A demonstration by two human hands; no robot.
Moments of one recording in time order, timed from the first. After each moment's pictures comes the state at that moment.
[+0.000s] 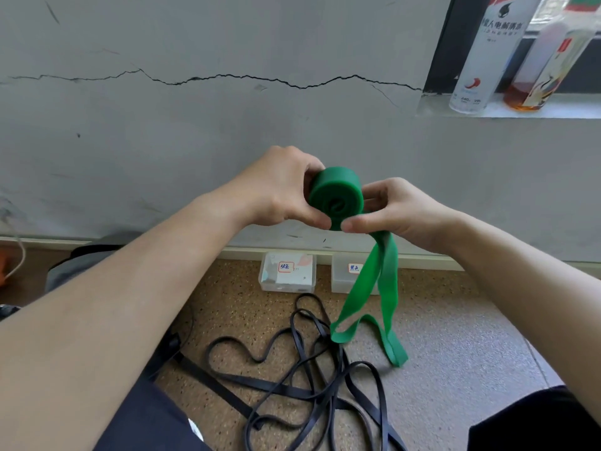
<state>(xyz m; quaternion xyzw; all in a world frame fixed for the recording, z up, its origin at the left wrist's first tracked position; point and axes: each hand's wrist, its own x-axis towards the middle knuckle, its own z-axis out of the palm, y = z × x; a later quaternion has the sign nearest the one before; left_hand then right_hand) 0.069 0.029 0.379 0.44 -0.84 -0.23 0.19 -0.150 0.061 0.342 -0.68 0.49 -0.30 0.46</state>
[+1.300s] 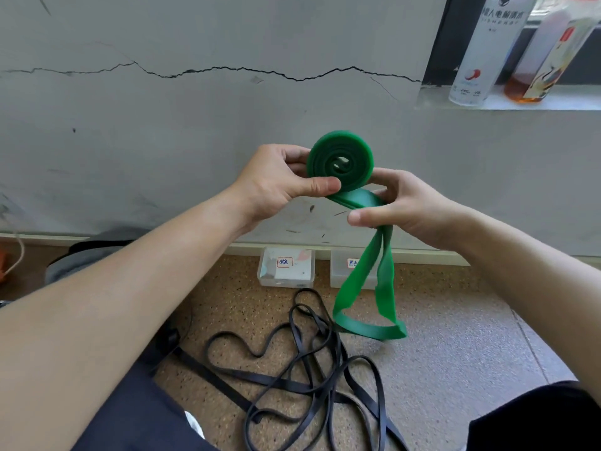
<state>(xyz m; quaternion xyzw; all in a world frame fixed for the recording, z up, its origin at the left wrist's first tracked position) 0.062 0.029 0.355 0.39 -0.66 -0.51 0.39 -0.164 0.063 0.335 -0.65 0.45 -0.33 0.52</state>
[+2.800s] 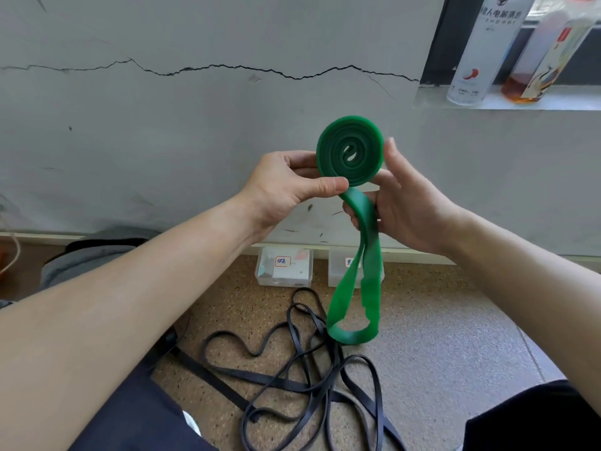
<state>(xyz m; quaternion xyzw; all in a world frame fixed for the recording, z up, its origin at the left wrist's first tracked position) 0.048 0.040 0.352 0.37 -0.59 -0.58 0.42 -0.153 0.068 0.339 -0.55 0.41 -0.36 0.63</state>
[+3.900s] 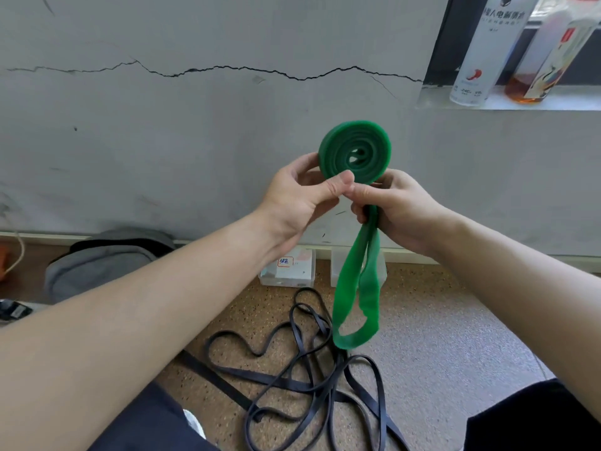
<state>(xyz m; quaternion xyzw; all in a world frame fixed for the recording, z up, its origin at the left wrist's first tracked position) 0.035 0.055 0.342 0.38 -0.48 -0.64 0.46 -0.138 0.063 0.329 -0.54 0.41 -0.46 0.58</state>
